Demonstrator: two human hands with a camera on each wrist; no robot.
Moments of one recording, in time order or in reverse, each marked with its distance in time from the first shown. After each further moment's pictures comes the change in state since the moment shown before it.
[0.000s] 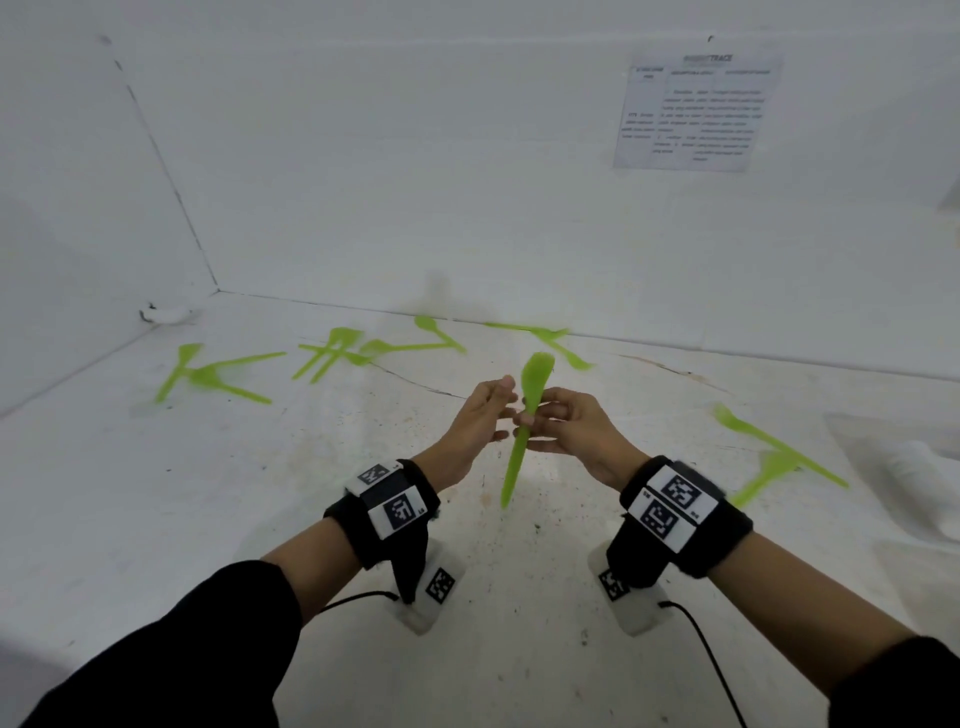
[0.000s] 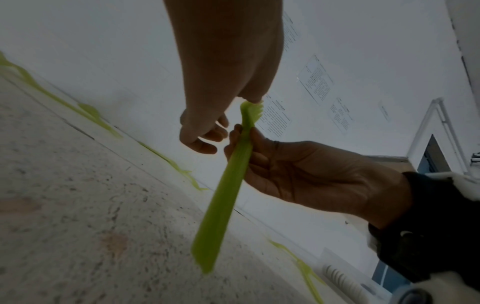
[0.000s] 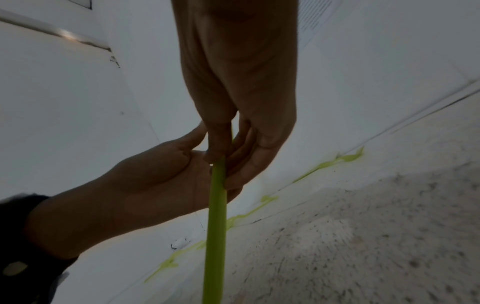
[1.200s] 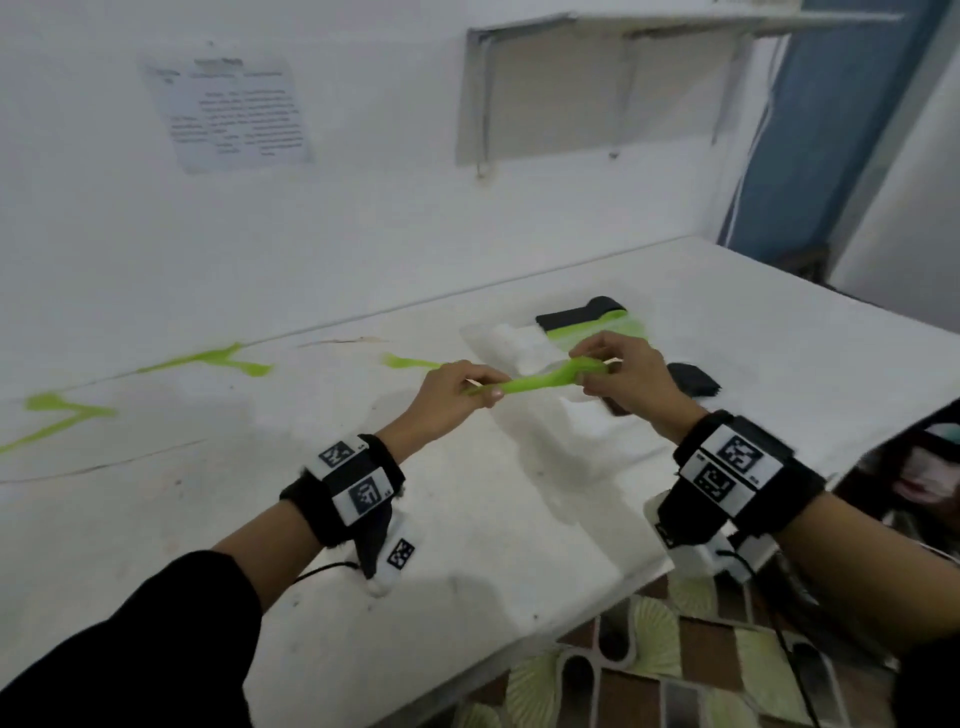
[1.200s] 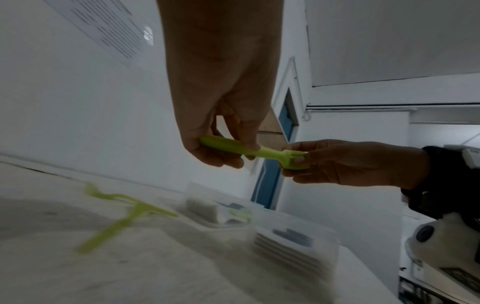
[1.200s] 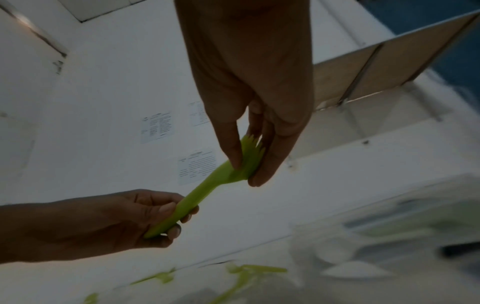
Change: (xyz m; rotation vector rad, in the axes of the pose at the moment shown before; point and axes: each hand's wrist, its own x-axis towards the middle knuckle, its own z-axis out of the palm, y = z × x) left_hand -0.068 0.036 0.270 0.456 -0.685 0.426; right_hand -0.296 -0.027 -0.228 -0.552 0.880 -0.079
